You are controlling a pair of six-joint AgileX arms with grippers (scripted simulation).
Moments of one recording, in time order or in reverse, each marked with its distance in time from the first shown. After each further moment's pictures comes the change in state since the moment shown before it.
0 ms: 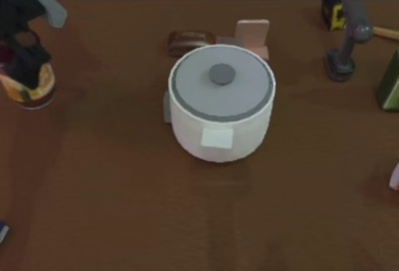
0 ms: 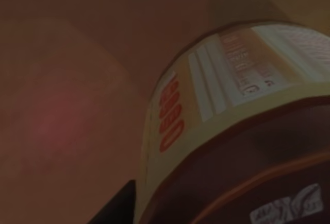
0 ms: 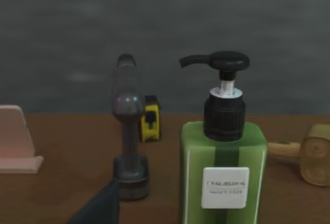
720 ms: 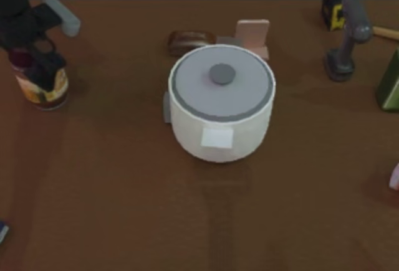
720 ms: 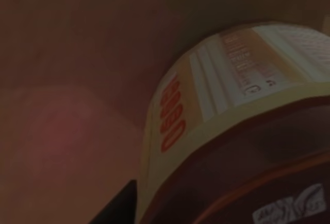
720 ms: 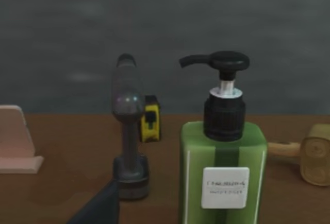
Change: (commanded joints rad) left arm -0.007 0.236 0.191 0.038 0.003 -0.001; right arm 0.000 0.000 0.000 0.000 0.000 0.000
